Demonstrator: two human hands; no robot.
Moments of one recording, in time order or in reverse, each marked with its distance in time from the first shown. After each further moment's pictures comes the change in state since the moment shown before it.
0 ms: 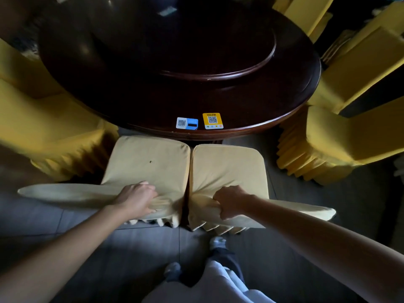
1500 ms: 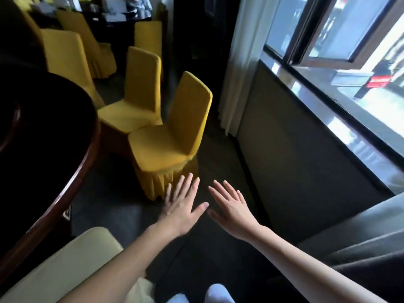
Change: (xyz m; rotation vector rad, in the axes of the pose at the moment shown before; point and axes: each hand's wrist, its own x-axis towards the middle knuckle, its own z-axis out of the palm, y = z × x) left_hand 0.266 0.642 -0.167 -0.120 0.138 0.774; right_hand -0.324 0.401 0.243 0.771 0.719 0.907
